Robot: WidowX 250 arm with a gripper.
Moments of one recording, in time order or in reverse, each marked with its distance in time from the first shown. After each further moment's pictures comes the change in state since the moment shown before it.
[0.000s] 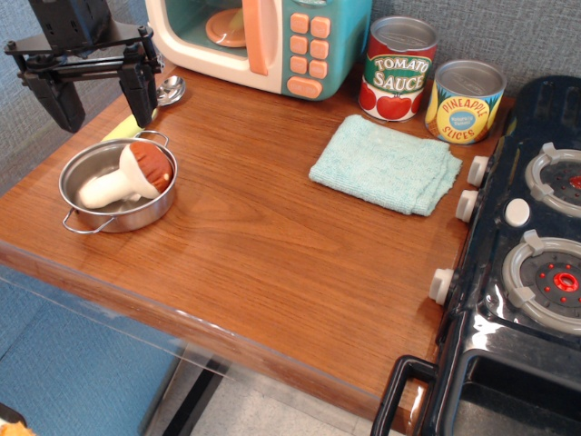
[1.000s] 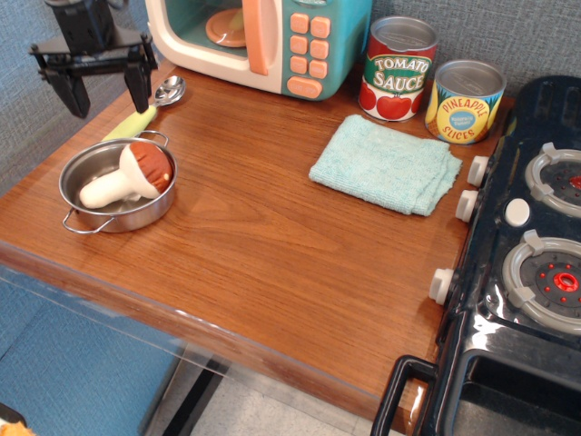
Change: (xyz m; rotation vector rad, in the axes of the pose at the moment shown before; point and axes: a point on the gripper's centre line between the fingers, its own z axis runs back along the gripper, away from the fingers) arm 0.082 0.041 -0.061 0.076 -0.033 0.080
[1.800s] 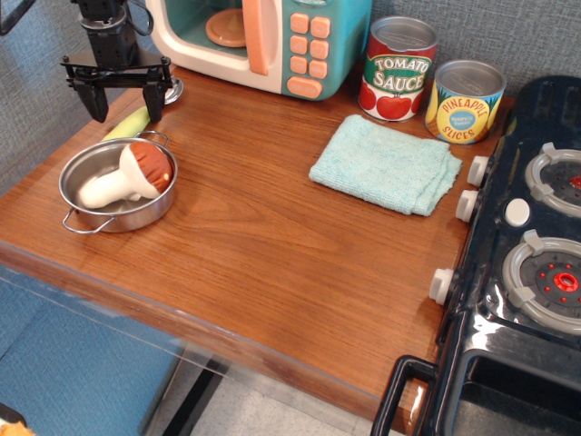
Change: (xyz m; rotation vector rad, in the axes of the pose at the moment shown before) arm 0.038 -0.002 -0.039 0.065 -0.032 -0.063
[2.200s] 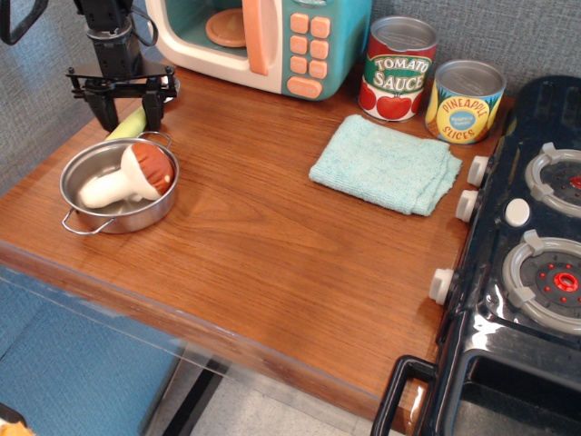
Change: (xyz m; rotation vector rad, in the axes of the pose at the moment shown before) arm -0.004 -0.002 -0.011 -0.015 0.039 0.041
